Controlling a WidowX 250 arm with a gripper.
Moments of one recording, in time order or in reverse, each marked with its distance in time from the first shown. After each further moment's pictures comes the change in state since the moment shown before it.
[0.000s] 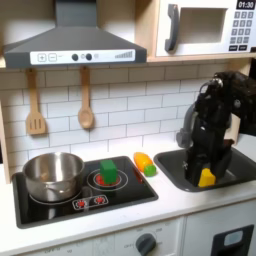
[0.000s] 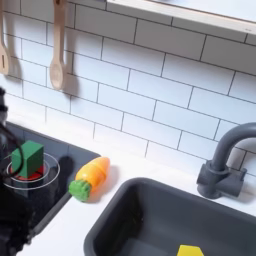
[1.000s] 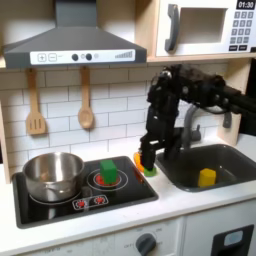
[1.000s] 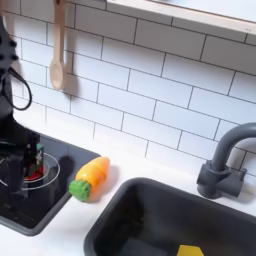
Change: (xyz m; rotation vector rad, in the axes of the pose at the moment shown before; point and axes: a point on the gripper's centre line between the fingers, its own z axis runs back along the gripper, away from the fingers) arm 0.077 0.040 -0.012 0.032 -0.017 0.111
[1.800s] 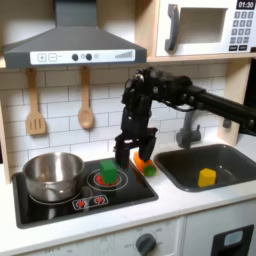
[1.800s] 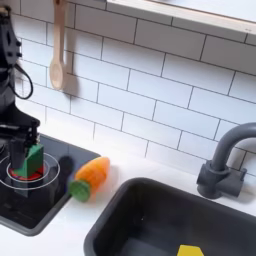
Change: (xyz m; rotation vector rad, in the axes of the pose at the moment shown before) arm 0.049 0.016 -0.021 0.035 0.004 0.025
